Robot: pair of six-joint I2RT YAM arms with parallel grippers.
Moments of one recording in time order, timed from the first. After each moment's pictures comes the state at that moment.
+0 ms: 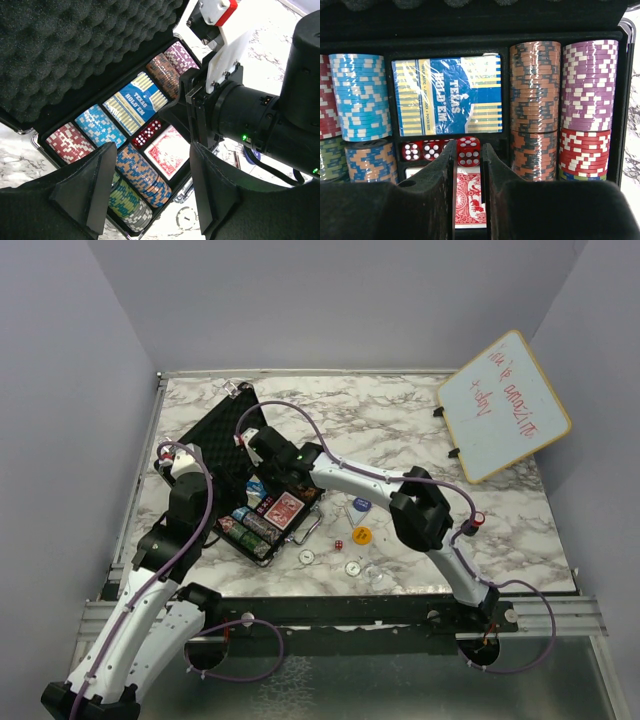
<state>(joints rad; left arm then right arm) -0.38 0.61 0.70 -0.57 -0.27 -0.62 1.00 2.29 1.97 -0.54 0.06 0.04</state>
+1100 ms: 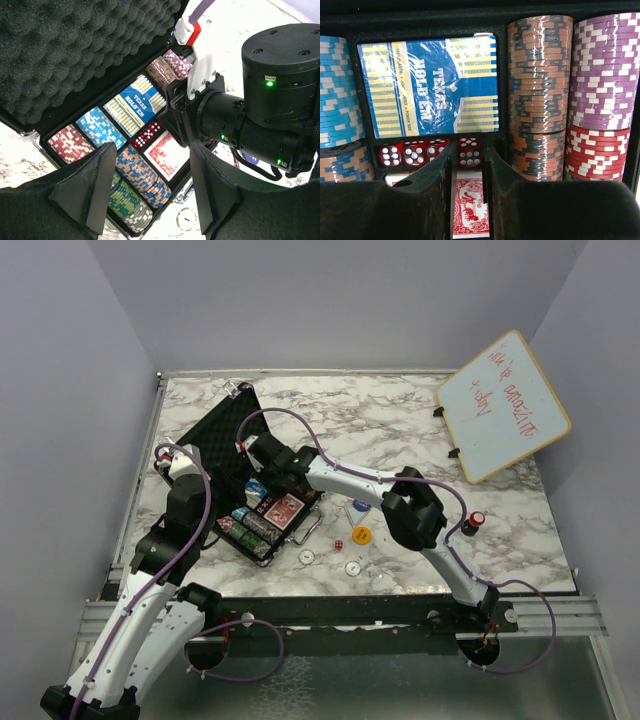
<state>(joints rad) -0.38 0.60 0.70 -0.58 -0.28 -0.62 1.00 2.35 2.00 -0.58 0.09 0.04</state>
